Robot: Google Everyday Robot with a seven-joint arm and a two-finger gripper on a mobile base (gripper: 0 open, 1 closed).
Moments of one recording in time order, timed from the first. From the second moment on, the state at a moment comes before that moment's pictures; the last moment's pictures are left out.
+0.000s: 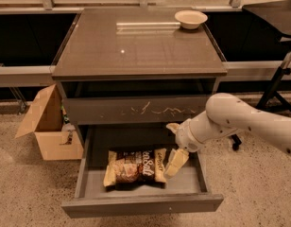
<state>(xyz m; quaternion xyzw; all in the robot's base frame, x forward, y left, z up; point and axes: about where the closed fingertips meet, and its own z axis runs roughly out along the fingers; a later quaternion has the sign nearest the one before) 0.523 -0.084 0.624 -0.62 0.72 0.21 0.24</state>
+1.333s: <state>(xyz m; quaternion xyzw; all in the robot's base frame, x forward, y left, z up) 0.541 -0.047 0.528 -0.61 0.72 0.24 0.23</state>
